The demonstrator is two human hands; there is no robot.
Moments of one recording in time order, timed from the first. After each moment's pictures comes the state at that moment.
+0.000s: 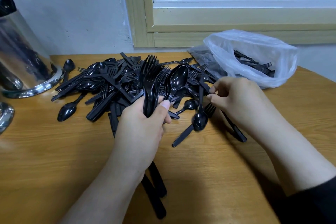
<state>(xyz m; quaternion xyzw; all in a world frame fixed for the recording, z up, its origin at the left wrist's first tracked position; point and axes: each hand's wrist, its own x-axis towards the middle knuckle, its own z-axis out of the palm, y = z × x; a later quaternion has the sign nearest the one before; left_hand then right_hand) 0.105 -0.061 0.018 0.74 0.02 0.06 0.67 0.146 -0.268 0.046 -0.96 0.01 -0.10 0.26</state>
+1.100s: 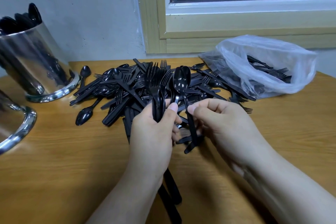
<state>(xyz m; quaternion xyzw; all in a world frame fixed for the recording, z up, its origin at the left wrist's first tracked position) 0.104 -0.066 0.021 0.69 0.05 0.10 0.71 0.110 -0.200 0.039 -0.70 0.04 0.02 0.71</state>
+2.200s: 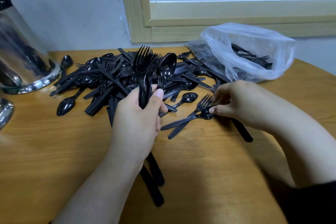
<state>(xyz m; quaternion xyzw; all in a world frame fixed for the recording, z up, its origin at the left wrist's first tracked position) 0.102 -0.065 0.023 0.73 0.01 0.09 0.68 0.134 -0.288 0.052 -0.98 -0.04 0.05 0.17</state>
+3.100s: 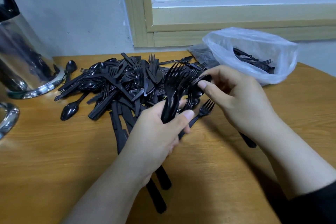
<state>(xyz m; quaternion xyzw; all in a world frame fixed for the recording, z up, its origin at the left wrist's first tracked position) 0.093 -0.069 0.028 0.72 -0.06 -0.09 0.68 0.132 -0.262 0.042 -0.87 -0.13 -0.19 0.43</state>
